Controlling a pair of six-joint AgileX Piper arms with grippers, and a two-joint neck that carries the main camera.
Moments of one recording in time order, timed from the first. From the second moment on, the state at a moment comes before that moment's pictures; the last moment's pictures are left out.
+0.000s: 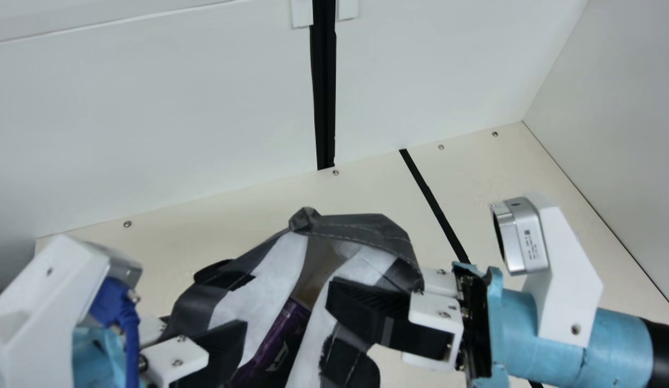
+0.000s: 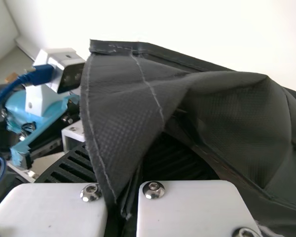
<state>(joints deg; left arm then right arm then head) -37.0 76.1 -93.8 -27.6 69.8 6.4 -12.2 49.4 -57.9 81.6 69.4 -36.2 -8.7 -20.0</state>
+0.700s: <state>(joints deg) -26.5 91.6 -105.0 -34.9 69.8 22.7 -13.2 62.9 -60.7 78.5 69.8 -55.7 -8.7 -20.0</state>
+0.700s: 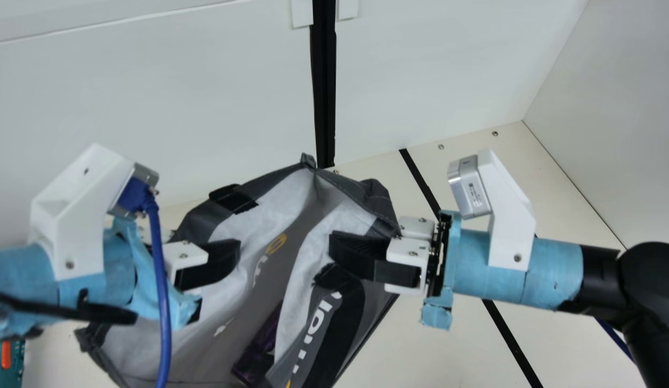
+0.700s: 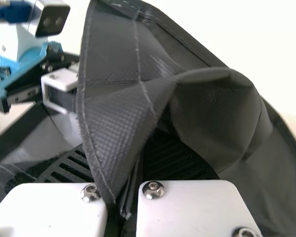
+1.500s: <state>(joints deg) -22.3 110.3 -121.9 -33.6 69.9 31.2 -15.0 81.2 -71.9 80.3 70.0 -77.6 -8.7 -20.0</state>
